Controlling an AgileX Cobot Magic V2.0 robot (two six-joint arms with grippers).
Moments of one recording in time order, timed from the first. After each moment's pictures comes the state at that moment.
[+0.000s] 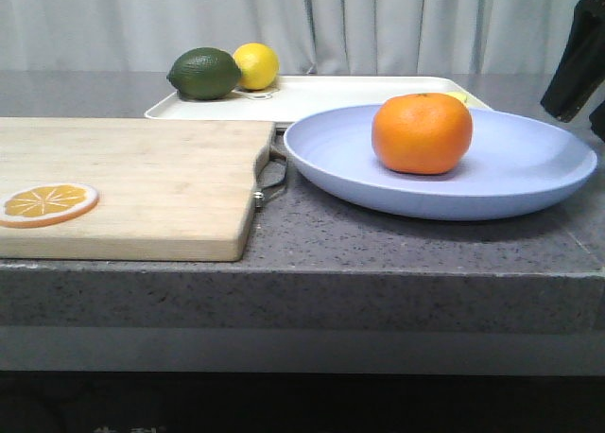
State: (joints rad) left arm -0.76 0.74 -0.82 -0.02 0.66 0.04; right arm -0.10 1.58 -1.22 0.56 1.06 -0.27
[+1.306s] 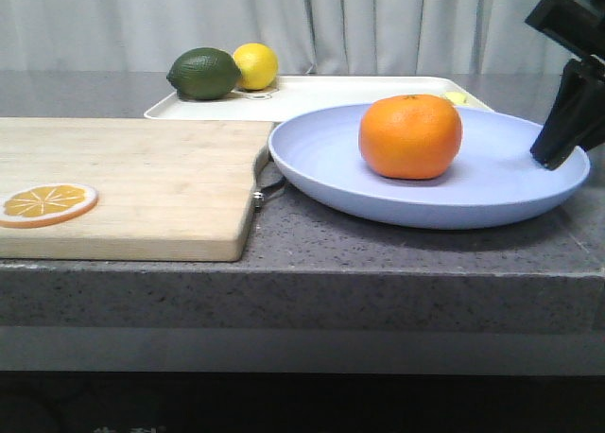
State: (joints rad) left arm -0.76 0.74 -0.82 -0.02 0.66 0.04; right arm -0.10 1.69 -1.22 0.63 1.03 -0.31
